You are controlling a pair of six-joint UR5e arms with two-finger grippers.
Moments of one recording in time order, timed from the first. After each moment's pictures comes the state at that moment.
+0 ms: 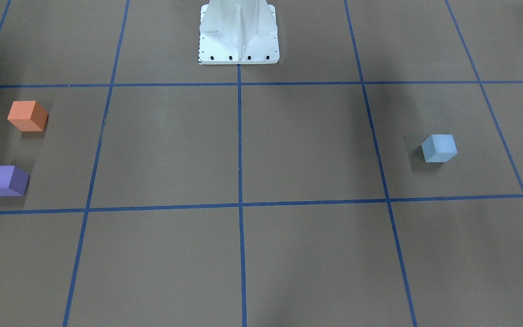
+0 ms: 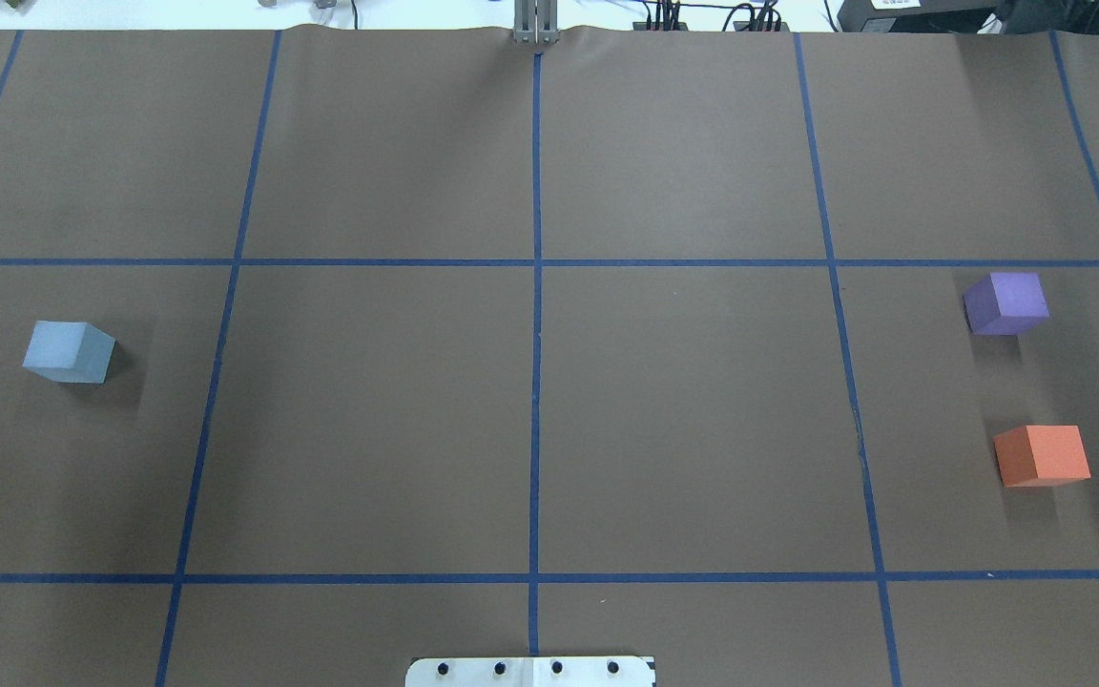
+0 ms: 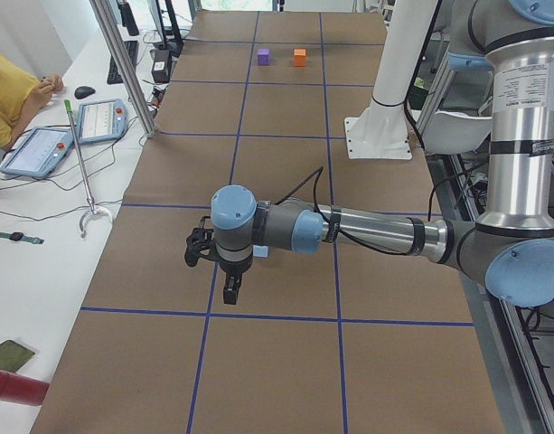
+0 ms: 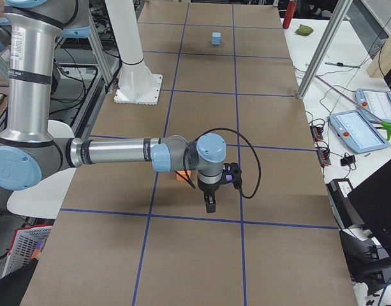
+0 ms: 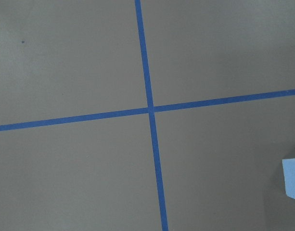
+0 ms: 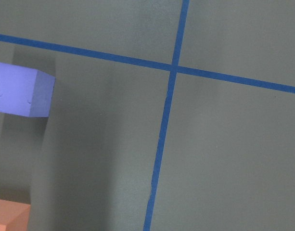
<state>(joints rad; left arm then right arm) -1.57 -1.53 -1.75 -1.57 -2.34 -0.03 1.50 -1.72 1.80 -1.56 2.30 -0.05</state>
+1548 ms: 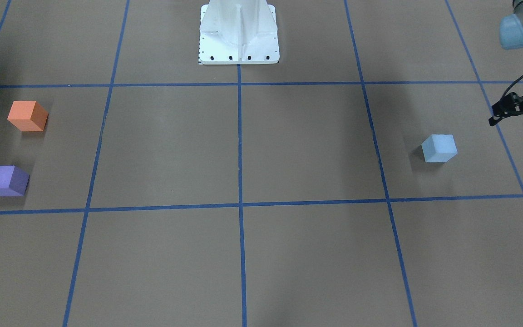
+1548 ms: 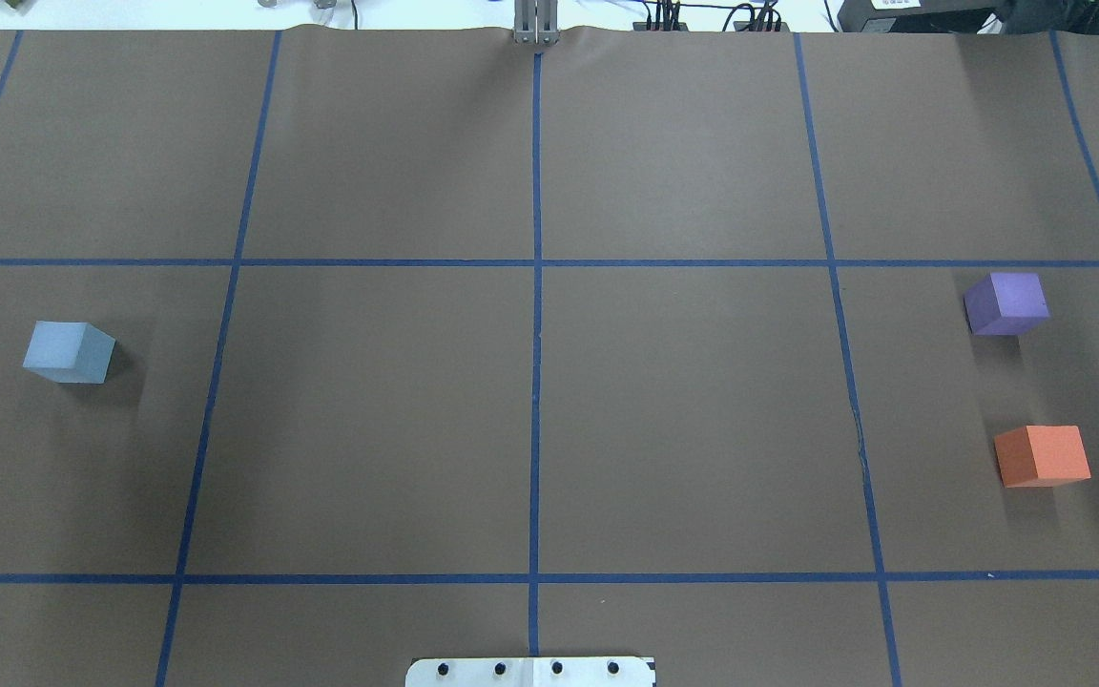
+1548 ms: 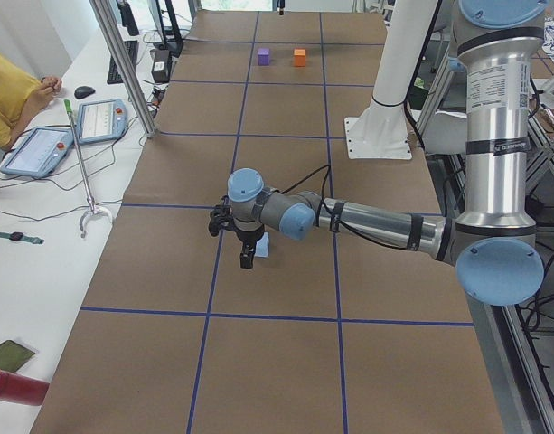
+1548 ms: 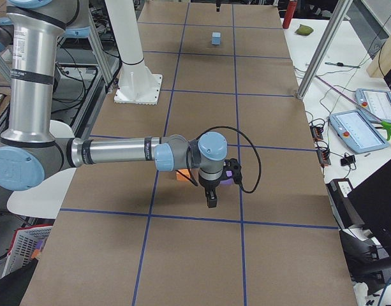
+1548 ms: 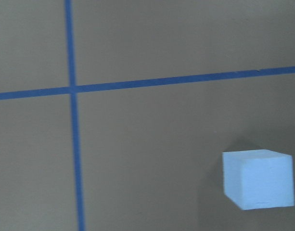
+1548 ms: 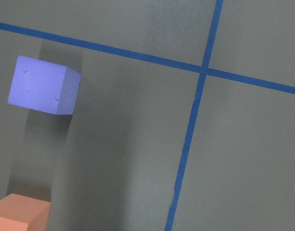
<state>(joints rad) -1.17 -1.51 -1.78 -1.83 -2.28 -0.41 1.46 -1.72 1.80 -1.53 2.34 -0.05</state>
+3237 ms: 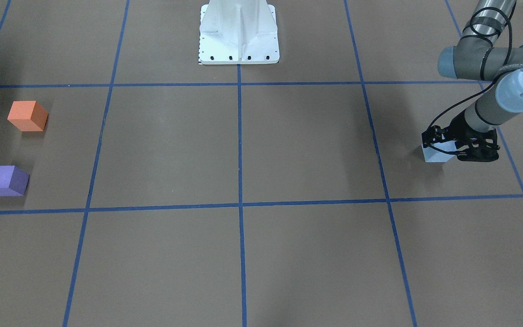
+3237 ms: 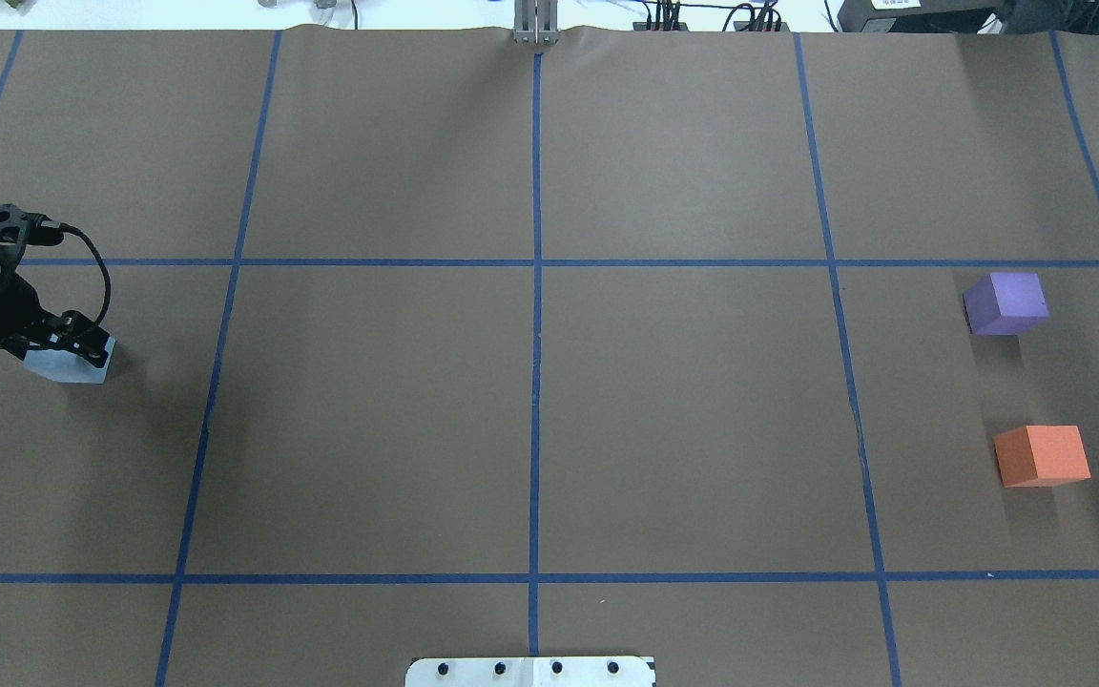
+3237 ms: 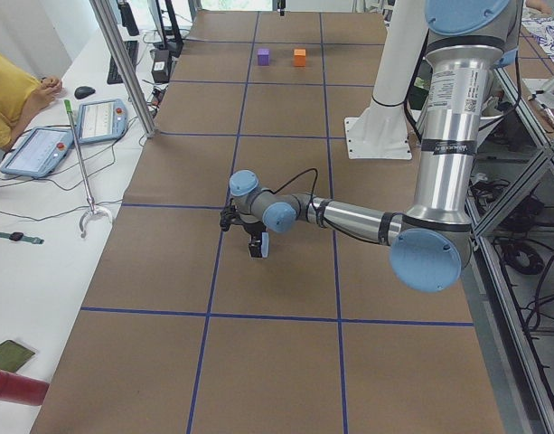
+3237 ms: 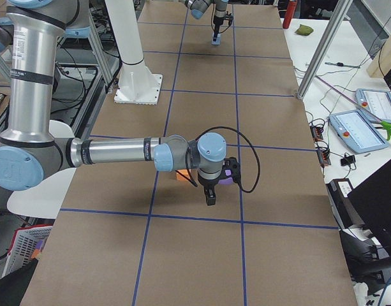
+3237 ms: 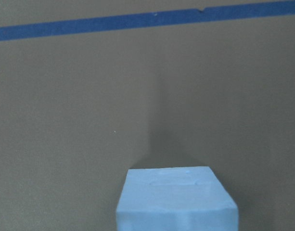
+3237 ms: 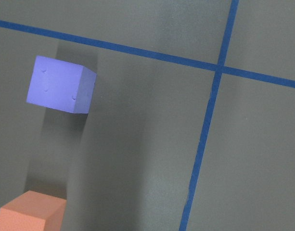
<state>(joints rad) -0.94 -1.65 -1.60 -1.90 -2.24 -0.65 1.46 -1.73 1.80 -1.53 2.38 -0.05</state>
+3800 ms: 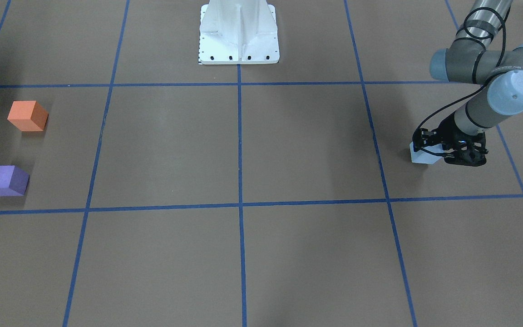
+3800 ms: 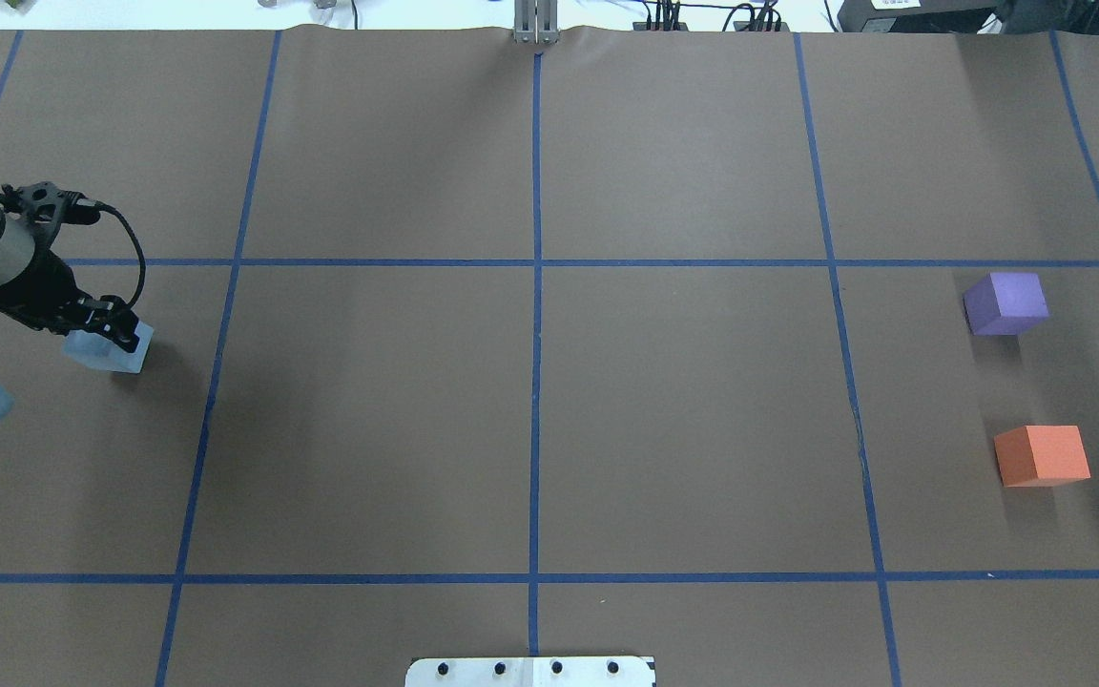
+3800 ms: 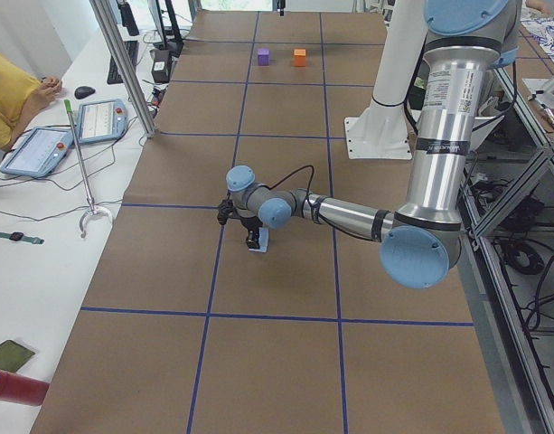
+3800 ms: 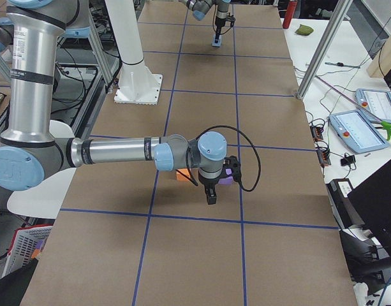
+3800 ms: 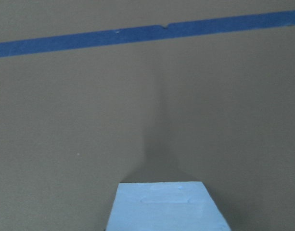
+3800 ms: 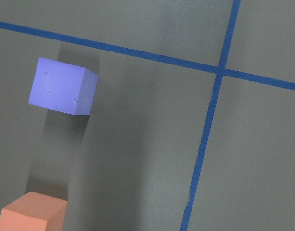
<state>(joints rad) -0.94 -1.74 -1.65 -1.83 -2.29 -0.64 1.46 -1.72 1.80 -1.53 2.39 -0.05</state>
